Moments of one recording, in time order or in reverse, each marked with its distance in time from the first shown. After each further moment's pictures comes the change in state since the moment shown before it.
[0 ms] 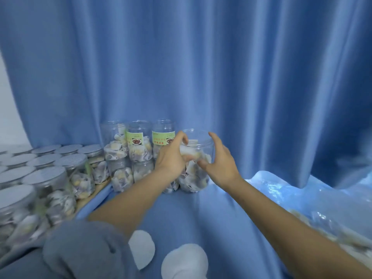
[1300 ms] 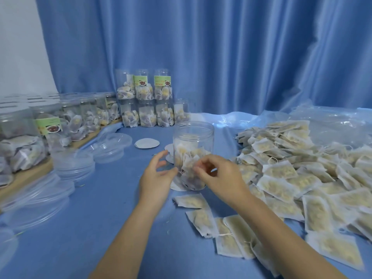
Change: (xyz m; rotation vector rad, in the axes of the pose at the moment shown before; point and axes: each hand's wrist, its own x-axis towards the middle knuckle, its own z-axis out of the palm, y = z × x) left_hand -0.406 -0.026 0.007 -0.579 0.117 -0.305; right_hand -0.389 0.005 0.010 -0.048 0.045 -0.131
